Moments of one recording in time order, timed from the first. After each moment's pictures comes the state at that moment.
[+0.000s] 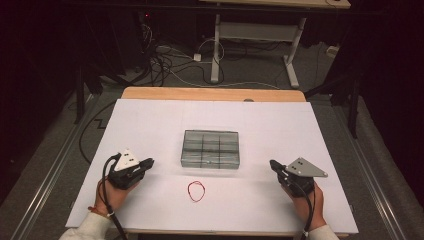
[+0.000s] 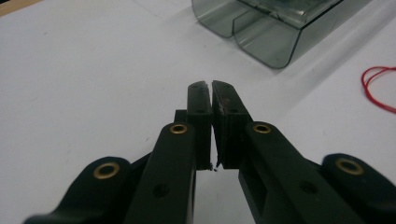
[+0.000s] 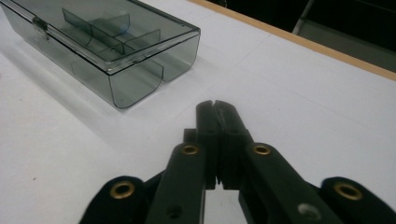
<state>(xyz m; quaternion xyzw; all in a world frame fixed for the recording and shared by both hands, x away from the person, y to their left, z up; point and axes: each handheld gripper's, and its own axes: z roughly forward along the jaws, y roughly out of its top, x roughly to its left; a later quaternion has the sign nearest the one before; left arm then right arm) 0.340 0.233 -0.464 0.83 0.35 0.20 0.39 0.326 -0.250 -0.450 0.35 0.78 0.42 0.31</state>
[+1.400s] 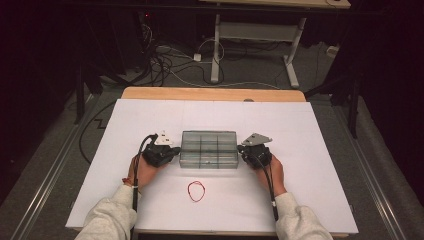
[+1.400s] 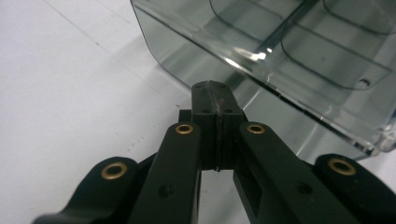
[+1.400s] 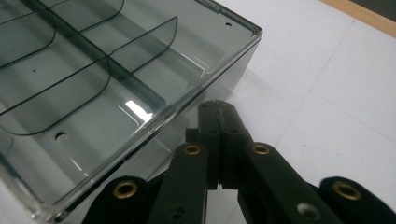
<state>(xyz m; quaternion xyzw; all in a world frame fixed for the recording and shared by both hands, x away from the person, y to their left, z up) 0.414 0.175 -0.473 0.86 0.33 0.15 0.36 0.414 -0.162 -0.470 0.35 0.83 0.35 0.25</state>
